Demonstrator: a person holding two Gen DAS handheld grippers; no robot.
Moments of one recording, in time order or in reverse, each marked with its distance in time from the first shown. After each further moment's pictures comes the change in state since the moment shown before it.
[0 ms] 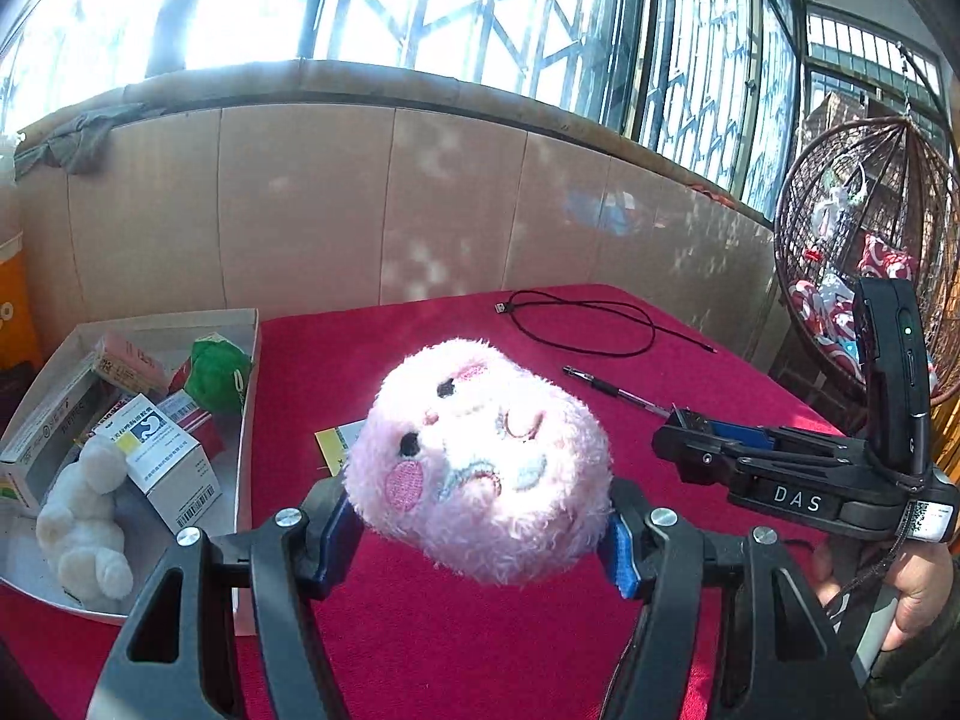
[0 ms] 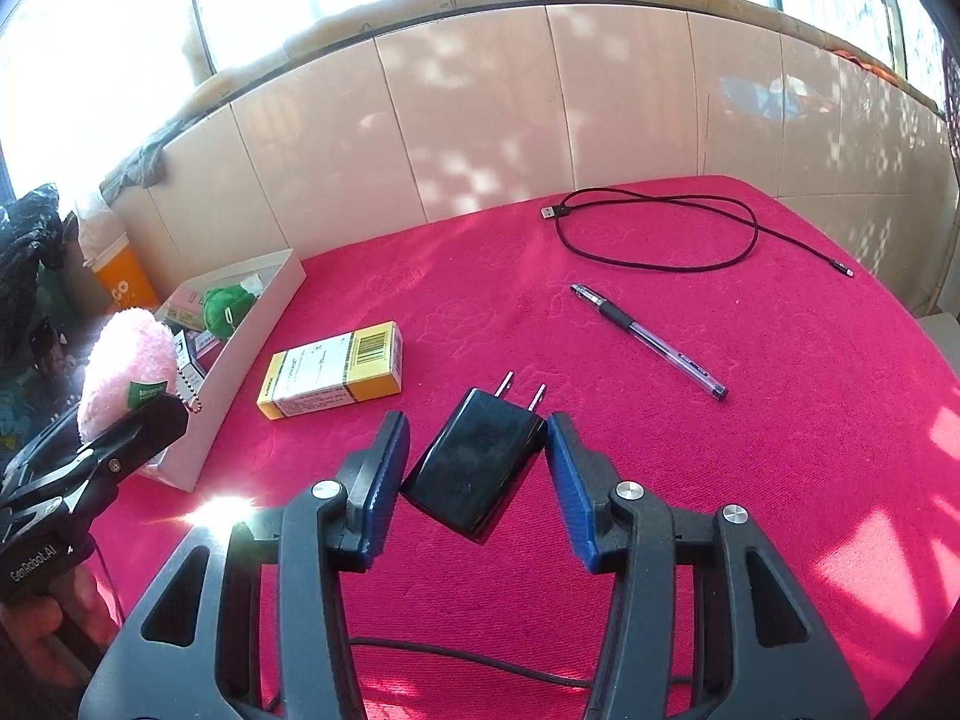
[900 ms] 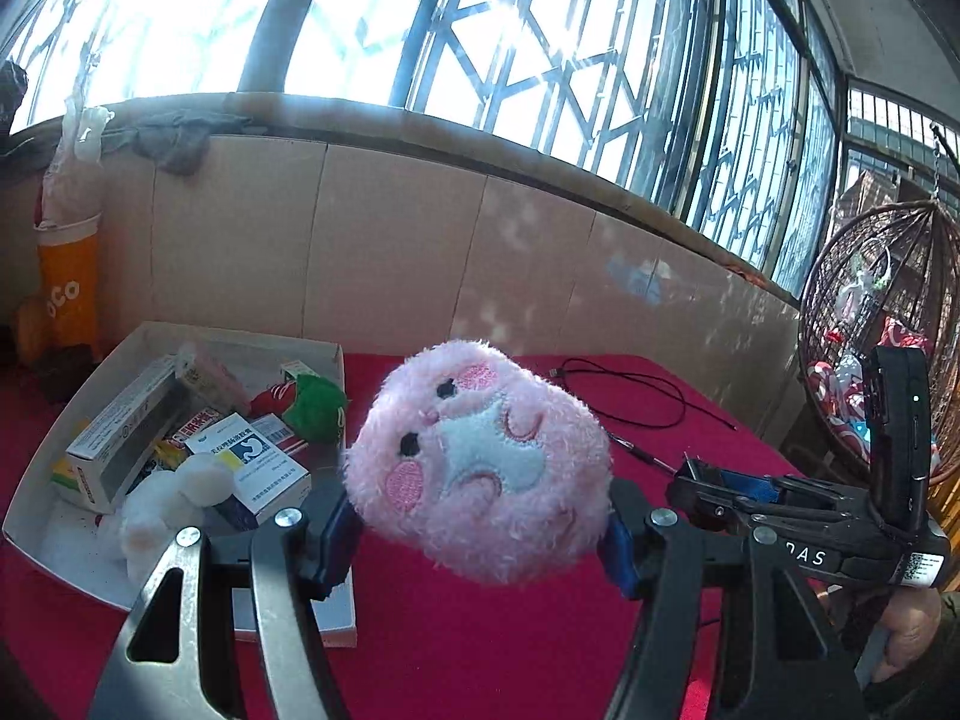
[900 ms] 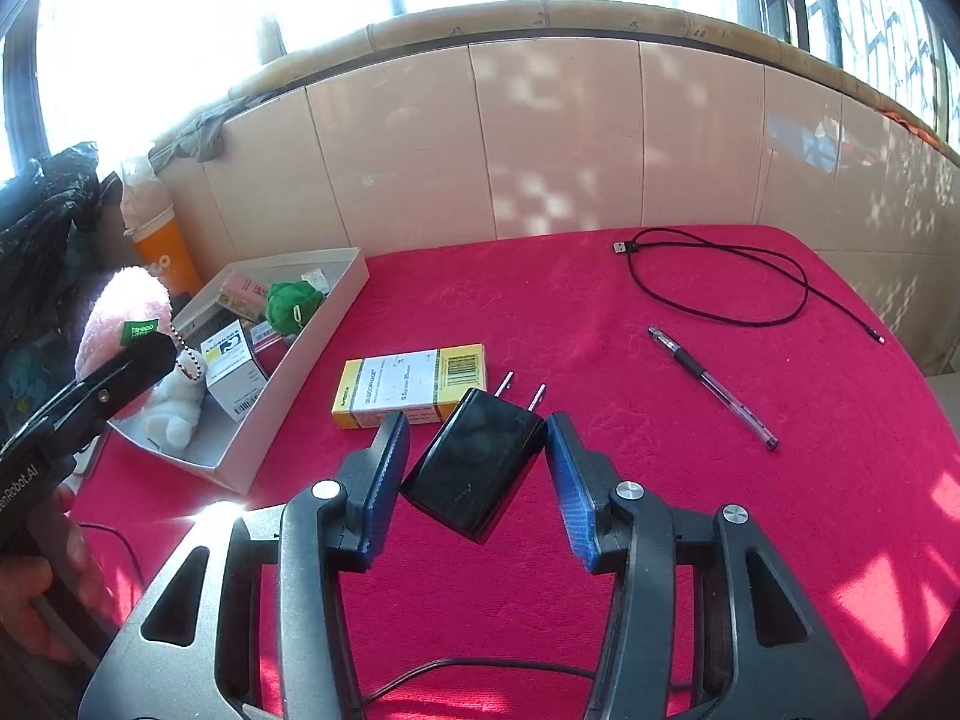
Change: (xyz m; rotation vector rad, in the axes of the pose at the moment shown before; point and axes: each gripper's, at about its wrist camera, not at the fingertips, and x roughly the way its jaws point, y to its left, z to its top) left arm -0.046 0.058 0.010 -0.131 -0.120 0.049; right arm -0.006 0.058 0.017 -0.114 0.000 0.038
